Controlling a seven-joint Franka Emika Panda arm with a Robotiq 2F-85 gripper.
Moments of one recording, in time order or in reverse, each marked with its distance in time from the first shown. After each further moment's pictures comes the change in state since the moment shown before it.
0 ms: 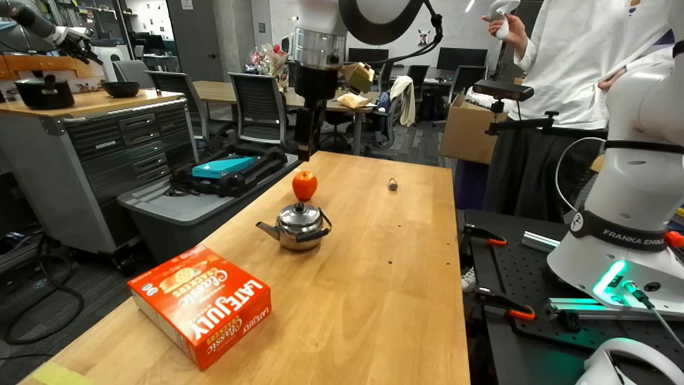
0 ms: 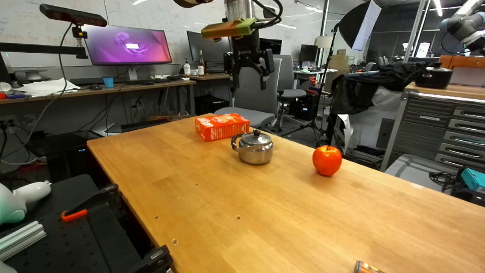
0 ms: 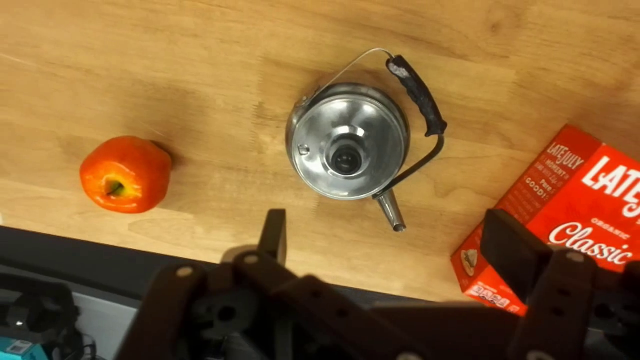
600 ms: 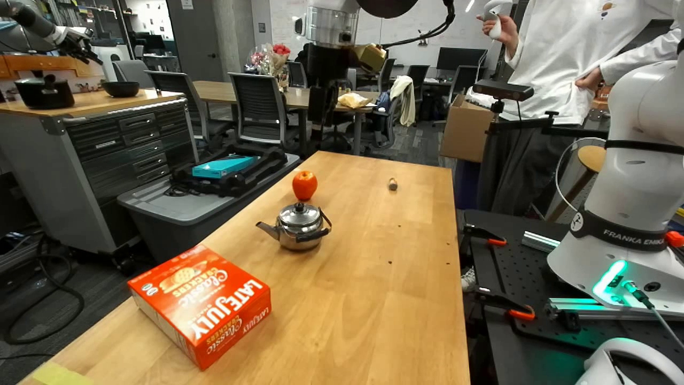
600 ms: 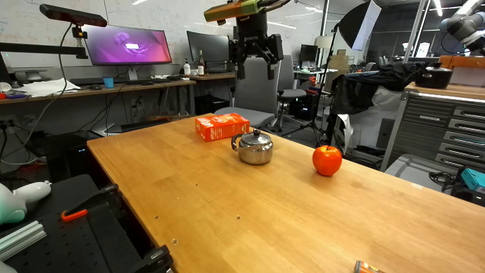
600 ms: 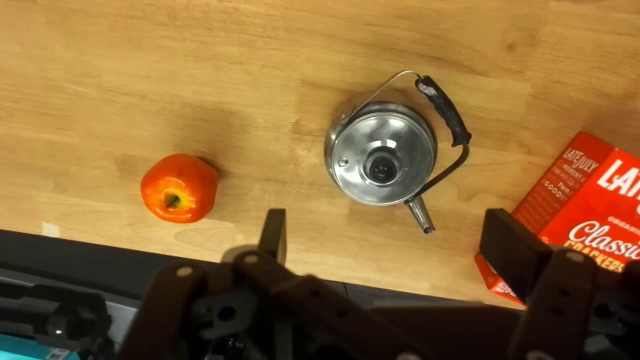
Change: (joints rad) arm -0.037 -0.075 -0.015 -0.005 0.004 -0.088 -0.026
